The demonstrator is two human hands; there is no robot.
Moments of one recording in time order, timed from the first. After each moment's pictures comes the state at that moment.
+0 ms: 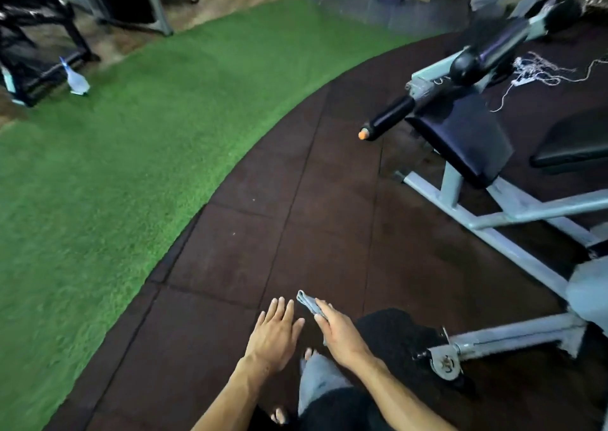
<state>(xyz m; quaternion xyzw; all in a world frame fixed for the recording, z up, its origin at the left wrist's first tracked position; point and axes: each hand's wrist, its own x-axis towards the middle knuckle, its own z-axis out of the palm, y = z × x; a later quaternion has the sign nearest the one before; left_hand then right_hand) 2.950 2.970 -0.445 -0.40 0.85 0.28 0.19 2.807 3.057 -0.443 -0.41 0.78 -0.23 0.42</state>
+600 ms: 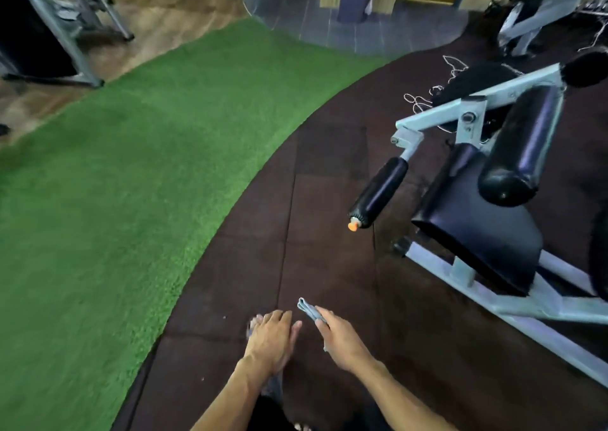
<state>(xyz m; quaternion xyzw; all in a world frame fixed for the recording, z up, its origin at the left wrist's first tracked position) 2.589 2.478 -0.443 -0.35 0.87 0.26 0.21 2.459 2.590 -0.462 -0.36 0.80 -0.23 0.42</state>
